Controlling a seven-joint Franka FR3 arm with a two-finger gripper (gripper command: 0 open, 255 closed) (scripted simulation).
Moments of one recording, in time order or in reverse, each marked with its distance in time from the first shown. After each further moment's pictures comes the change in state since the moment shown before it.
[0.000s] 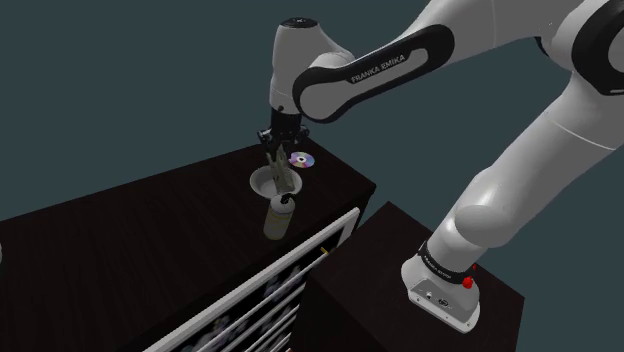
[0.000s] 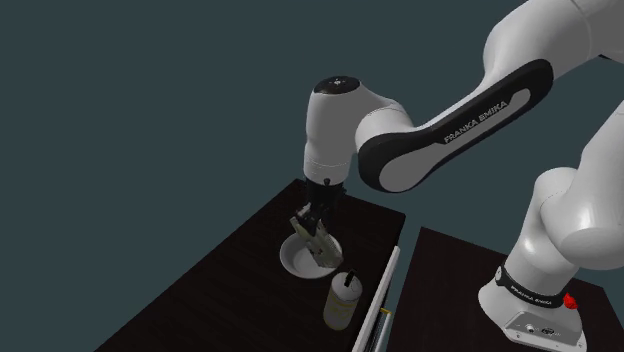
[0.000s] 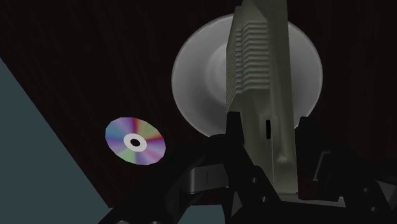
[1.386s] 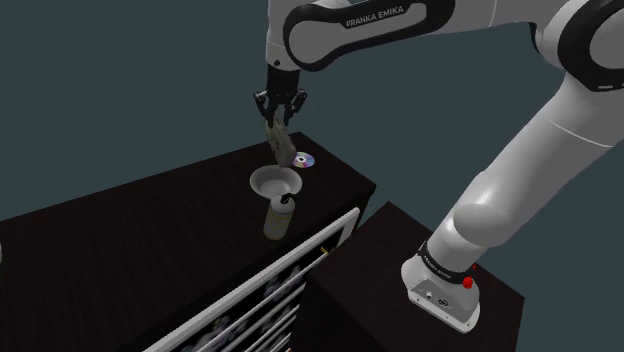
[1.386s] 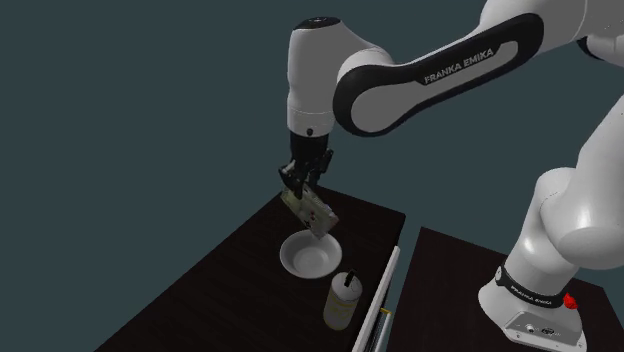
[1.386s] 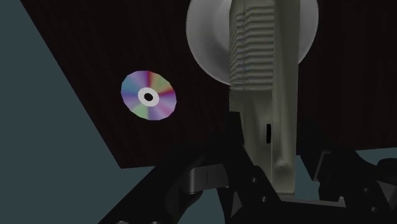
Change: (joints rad) arm -0.024 0.027 -0.038 0.240 0.006 -0.207 -0.086
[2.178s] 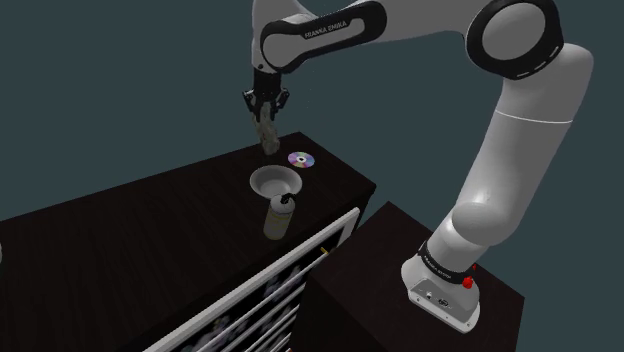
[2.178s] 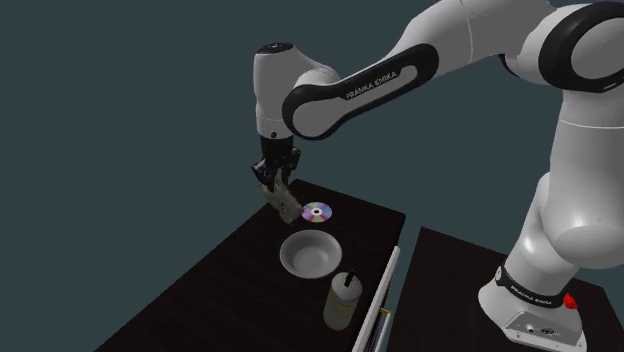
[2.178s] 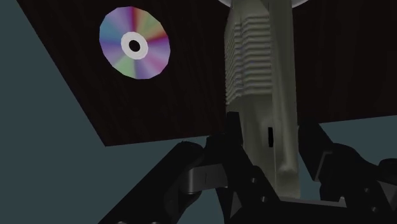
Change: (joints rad) arm -0.037 0.321 -0.052 0.274 -0.104 0.037 -0.045
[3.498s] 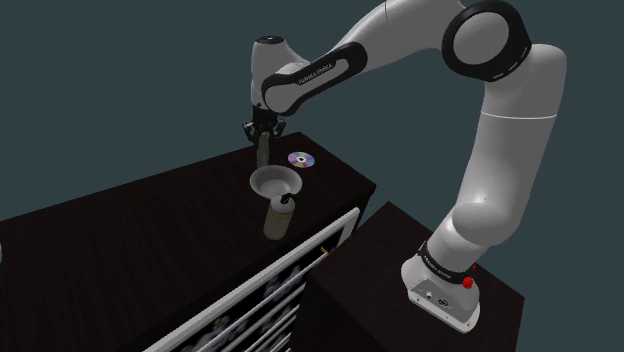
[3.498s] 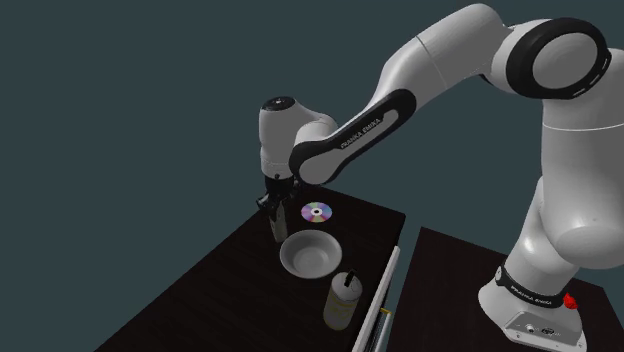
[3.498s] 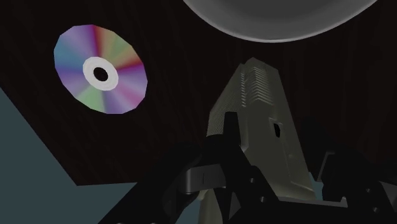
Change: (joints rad) arm 0.013 0.114 -0.023 -0.116 -0.071 0.221 0.067
